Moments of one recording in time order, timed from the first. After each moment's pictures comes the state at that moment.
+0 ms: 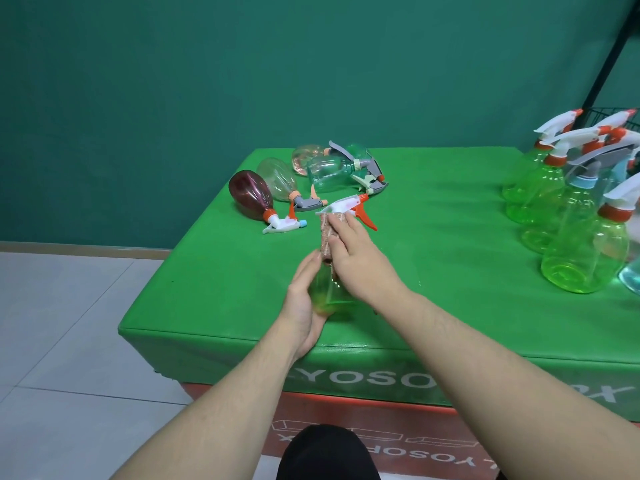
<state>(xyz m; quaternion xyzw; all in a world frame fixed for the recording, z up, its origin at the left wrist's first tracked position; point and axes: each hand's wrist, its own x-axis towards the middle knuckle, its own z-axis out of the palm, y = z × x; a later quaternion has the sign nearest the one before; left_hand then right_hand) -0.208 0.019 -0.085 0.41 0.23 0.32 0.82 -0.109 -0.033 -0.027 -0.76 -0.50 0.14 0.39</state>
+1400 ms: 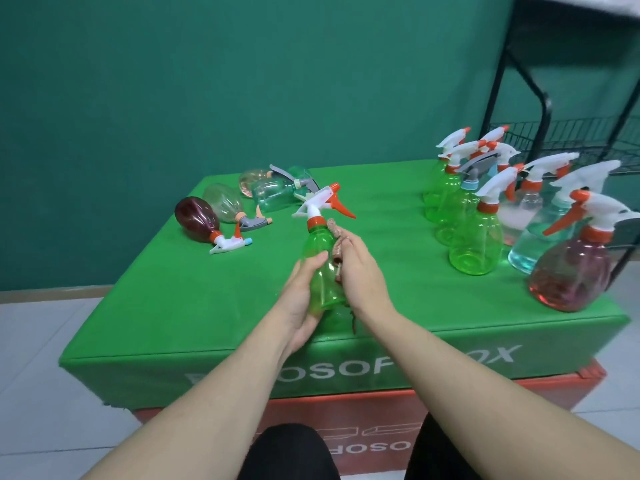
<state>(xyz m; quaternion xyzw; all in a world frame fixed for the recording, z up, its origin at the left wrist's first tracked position) -0.158 -0.050 -0.045 0.48 0.20 0.24 0.82 -0.080 -0.128 -0.016 -0.70 -0.31 0.17 0.63</state>
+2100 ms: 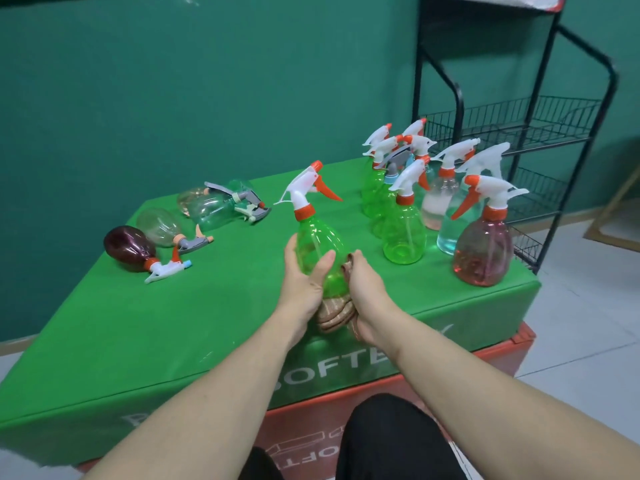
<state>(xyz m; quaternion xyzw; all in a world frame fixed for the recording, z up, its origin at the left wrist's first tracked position) -0.071 -0.118 -0.038 0.66 0.22 0.30 0.65 -0.014 -0.197 -0.034 -0.59 -0.04 0.34 0.73</state>
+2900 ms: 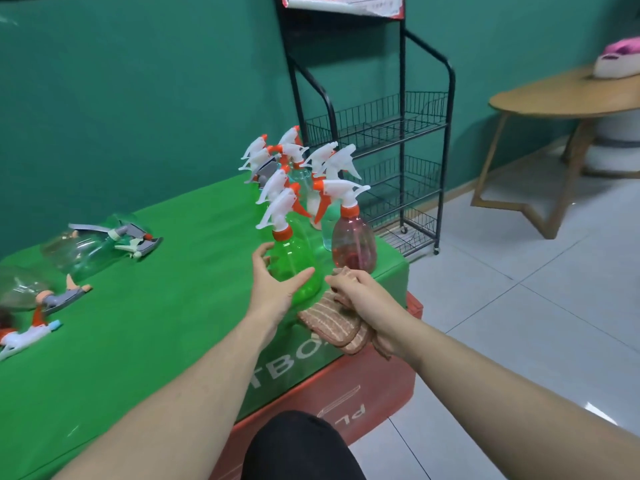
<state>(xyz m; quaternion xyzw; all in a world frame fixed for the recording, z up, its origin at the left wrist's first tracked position) 0.023 -0.209 -0.050 0.75 0.21 0.22 0.59 0.050 -0.379 -0.047 -0.64 -0.07 0.28 0.71</state>
